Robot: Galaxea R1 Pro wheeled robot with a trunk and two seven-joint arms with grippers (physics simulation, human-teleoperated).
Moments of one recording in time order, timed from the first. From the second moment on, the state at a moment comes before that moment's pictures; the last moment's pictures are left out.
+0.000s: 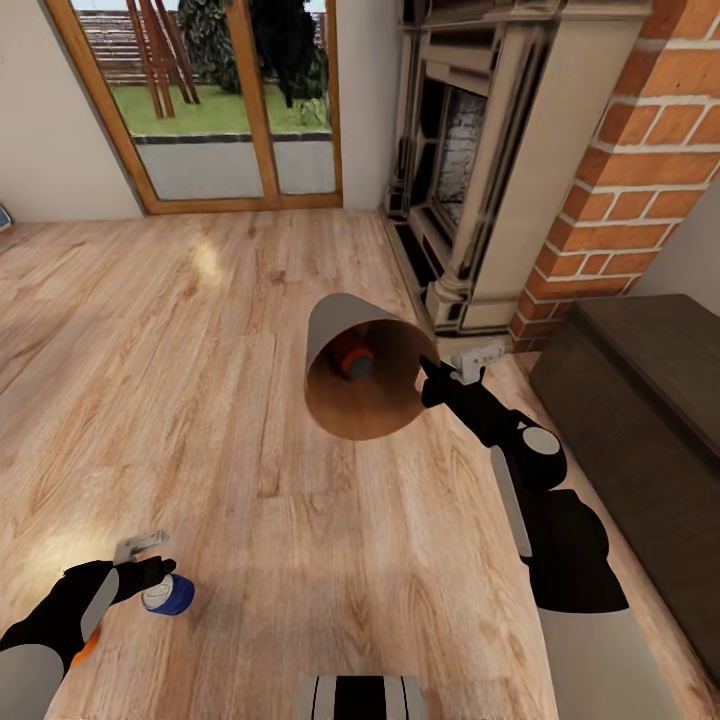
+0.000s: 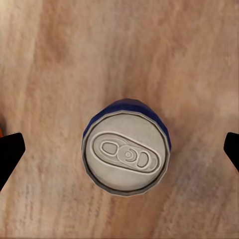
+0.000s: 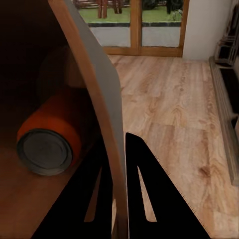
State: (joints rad) left arm -0.62 0.29 0.22 -0.55 0.15 0.50 -0.07; right arm -0.67 0.07 0.07 -1.57 0.05 0.36 0.35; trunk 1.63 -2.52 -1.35
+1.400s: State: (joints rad) left arm -0.62 0.27 0.22 -0.55 0.15 0.50 -0.07; right arm -0.66 0.07 0.07 -1.56 0.06 0.36 0.35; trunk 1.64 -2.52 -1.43
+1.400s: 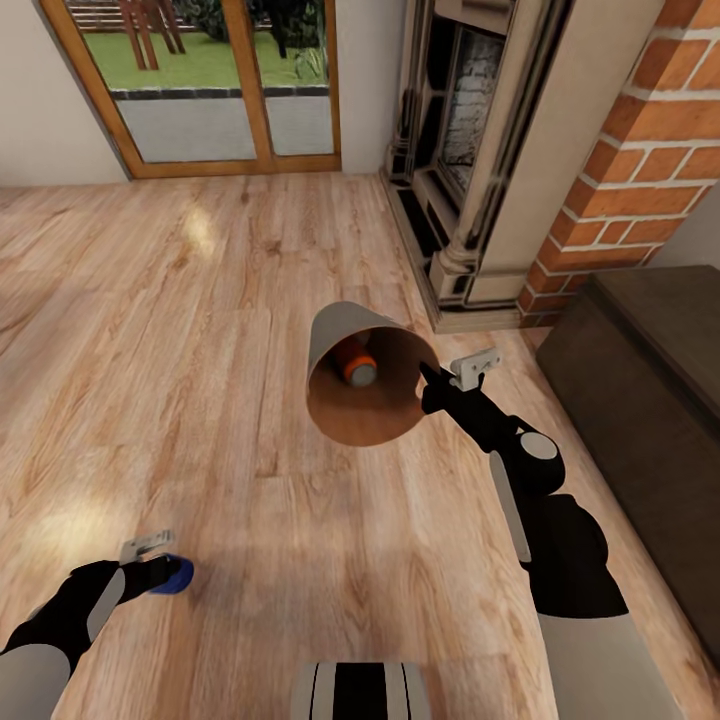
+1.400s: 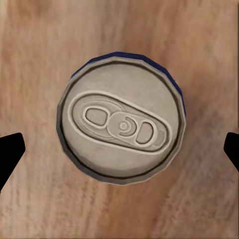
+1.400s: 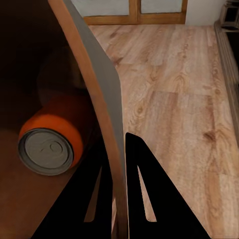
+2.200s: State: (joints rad) left arm -0.62 0.27 0.22 -0.55 0.16 0.49 -0.07; right arm -0.65 0.07 0.07 -1.55 0.07 0.36 0.35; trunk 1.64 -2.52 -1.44
